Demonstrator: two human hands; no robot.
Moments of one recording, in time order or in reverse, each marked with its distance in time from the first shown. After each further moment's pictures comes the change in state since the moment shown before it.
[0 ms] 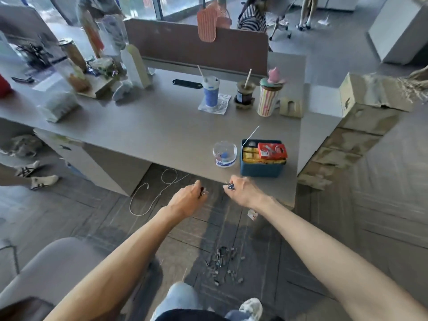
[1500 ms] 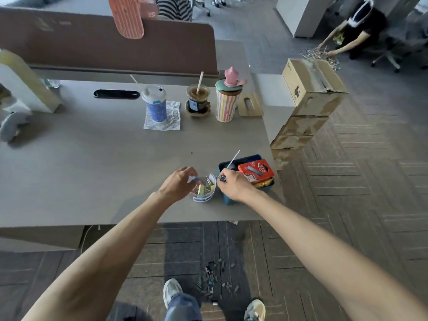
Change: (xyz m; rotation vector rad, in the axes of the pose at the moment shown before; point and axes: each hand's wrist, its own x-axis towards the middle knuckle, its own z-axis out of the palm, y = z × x) left_hand 0.265 -0.020 -0.029 -0.126 -0.053 0.430; right_hand 0.157 0.017 -0.050 0.127 0.141 0.334
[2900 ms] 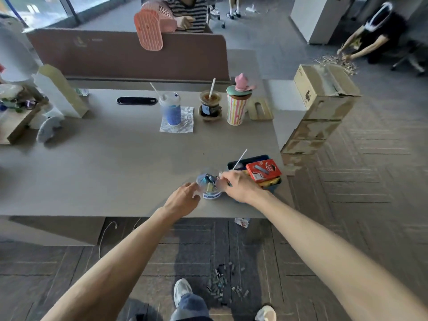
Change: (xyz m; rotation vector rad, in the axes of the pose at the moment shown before) left_hand -0.067 0.019 -0.001 0.091 -0.094 -0.141; right_hand -0.018 0.004 0.007 -0.106 0.056 -0.263
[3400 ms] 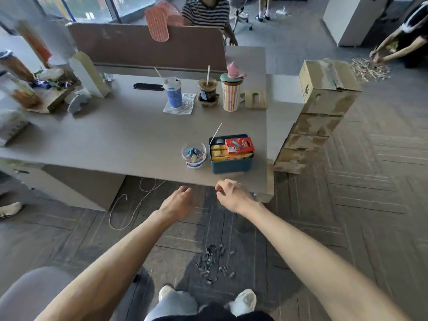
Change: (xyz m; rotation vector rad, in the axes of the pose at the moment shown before) left_hand -0.126 0.101 0.091 0.106 0.017 -0.116; right_hand -0.151 0.069 0.025 0.045 -0.038 -0.114
